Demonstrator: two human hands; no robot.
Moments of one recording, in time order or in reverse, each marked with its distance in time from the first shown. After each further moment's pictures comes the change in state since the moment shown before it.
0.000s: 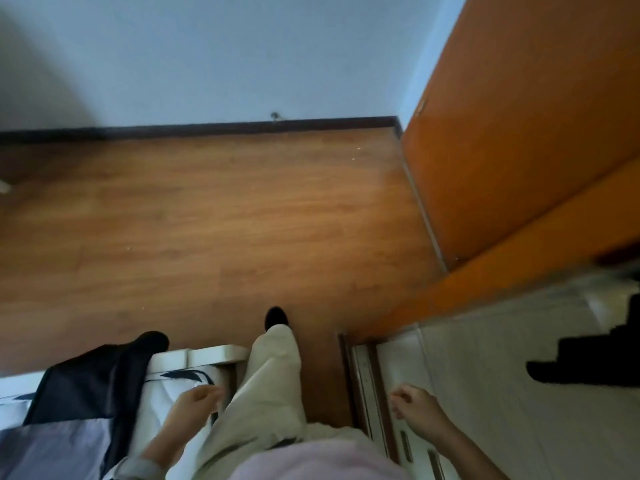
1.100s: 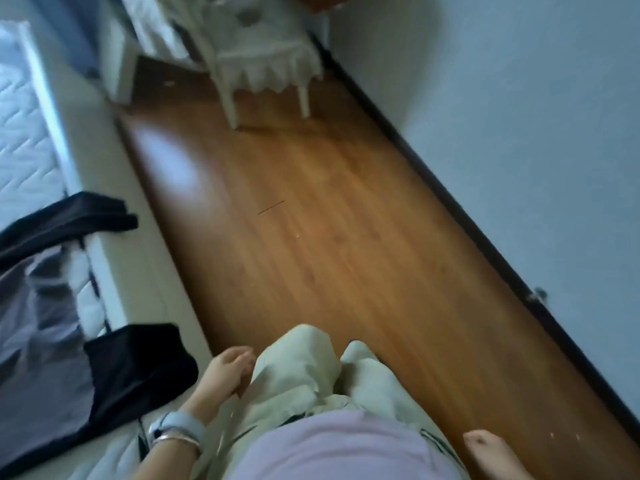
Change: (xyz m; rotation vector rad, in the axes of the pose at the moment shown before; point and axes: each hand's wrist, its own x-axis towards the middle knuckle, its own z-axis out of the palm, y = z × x) left_hand 0.207 0.259 -0.226 -1.120 0.560 -0.454; right_hand 0.384 -0.650 -0.109 -0.865 -0.250 -0.169
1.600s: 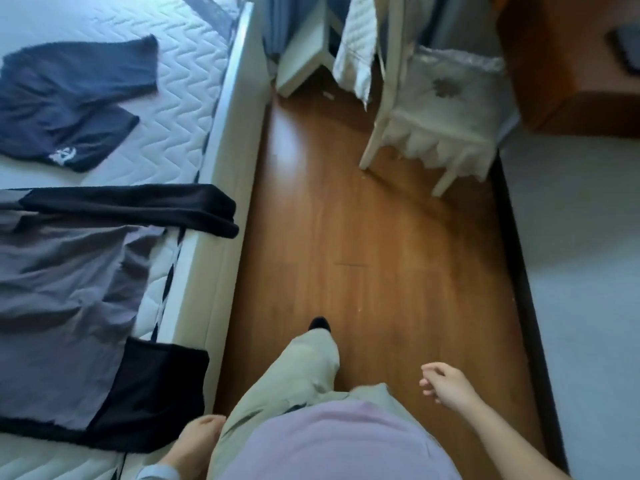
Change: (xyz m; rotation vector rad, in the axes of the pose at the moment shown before) left_hand 0.078 0.053 -0.106 -0.515 0.152 -0.377; right_hand 0.056 -0.492 0.045 -0.404 -0.142 -0.485
